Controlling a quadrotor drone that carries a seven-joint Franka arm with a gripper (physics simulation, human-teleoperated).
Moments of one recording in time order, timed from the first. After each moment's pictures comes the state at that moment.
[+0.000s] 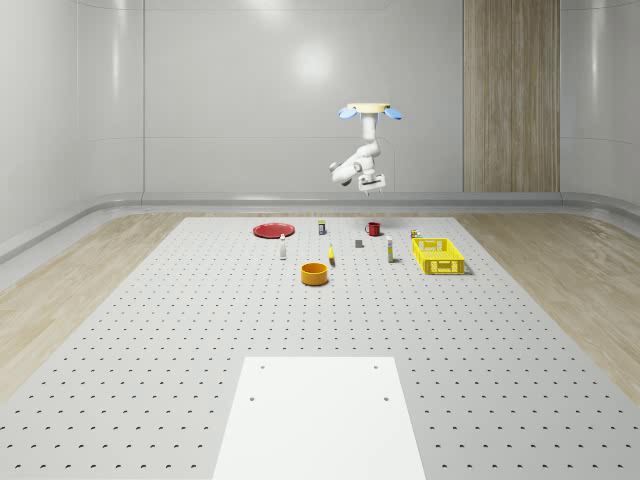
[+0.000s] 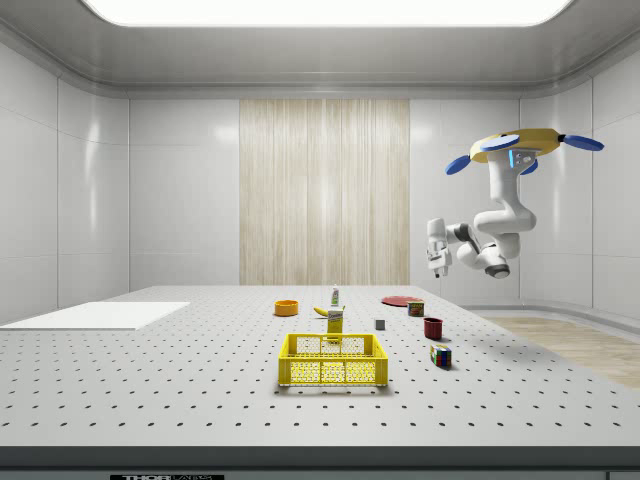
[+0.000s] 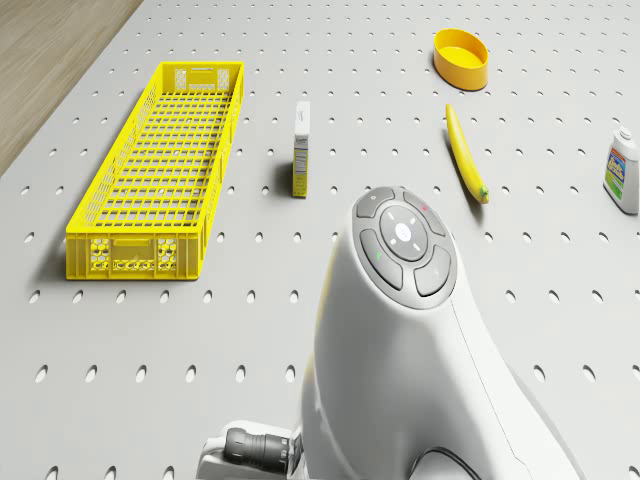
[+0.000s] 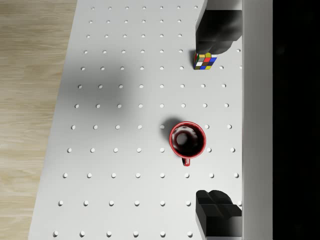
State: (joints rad) arm -0.89 -0.99 1.18 -2.88 -1.95 1.19 1.47
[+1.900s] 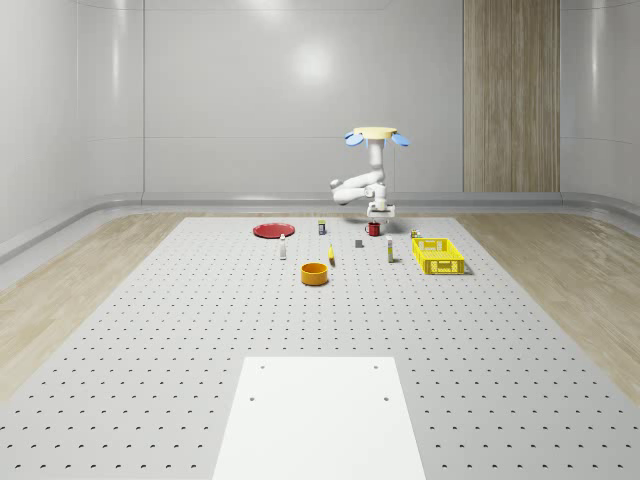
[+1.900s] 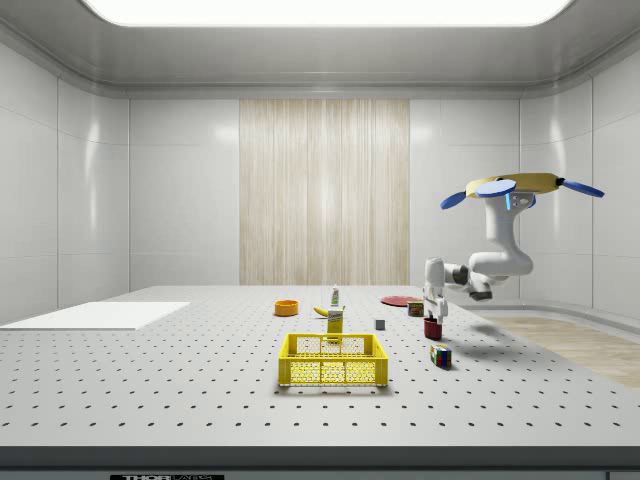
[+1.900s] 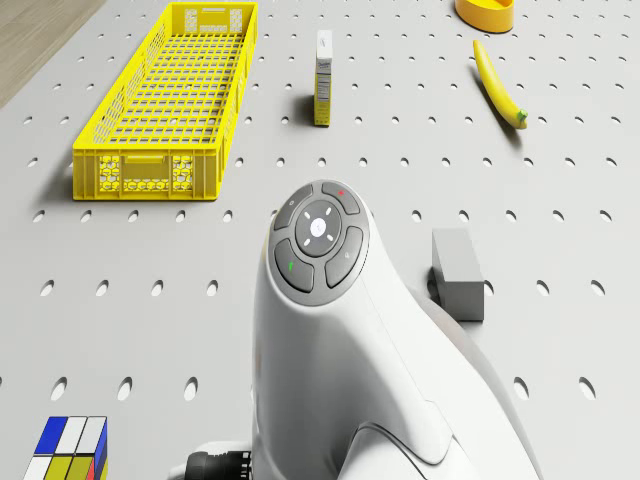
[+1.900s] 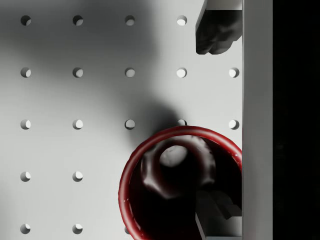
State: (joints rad) arm -1.09 -1.21 1.29 -2.89 -1.93 1.29 1.62
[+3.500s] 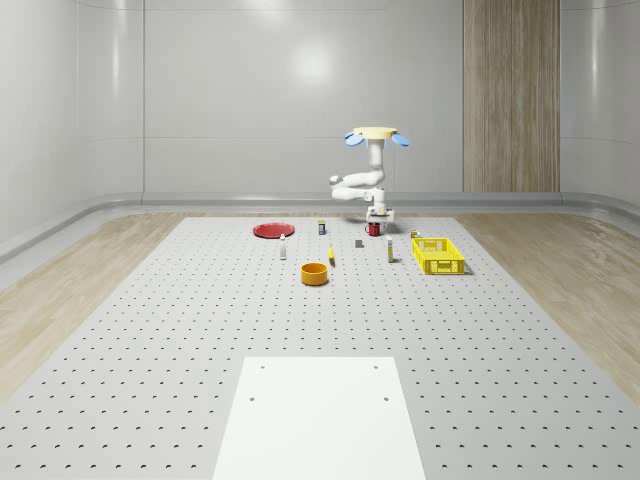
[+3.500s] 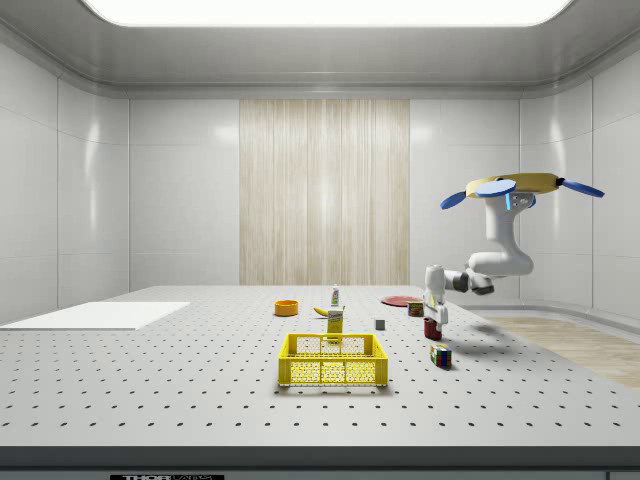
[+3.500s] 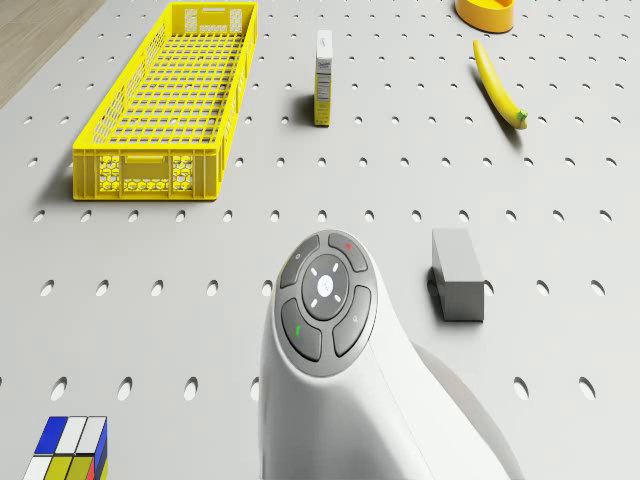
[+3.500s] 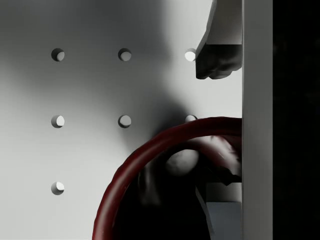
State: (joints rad) arm -1.08 -1.34 1.20 -2.87 -1.98 1.45 1.61
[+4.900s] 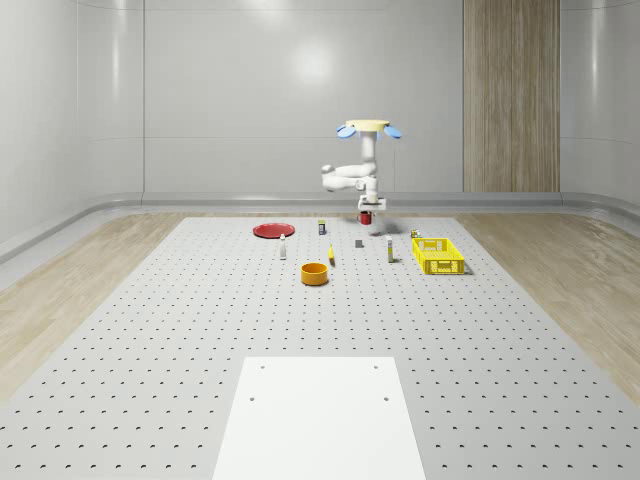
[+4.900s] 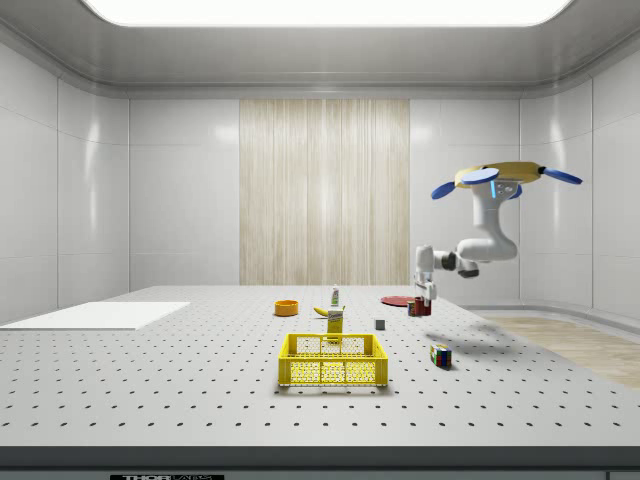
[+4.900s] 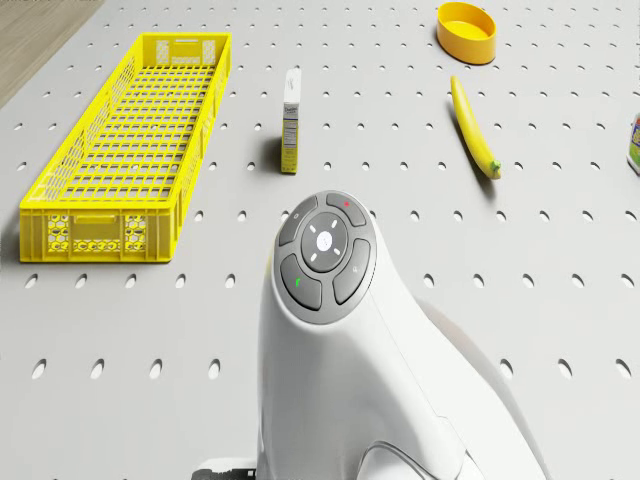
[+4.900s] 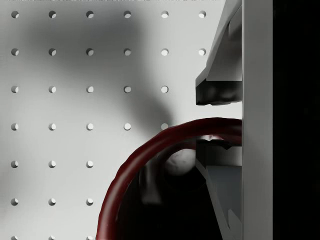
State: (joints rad) arm -1.11 -1.39 1.32 -2.89 -1.85 1.46 1.65
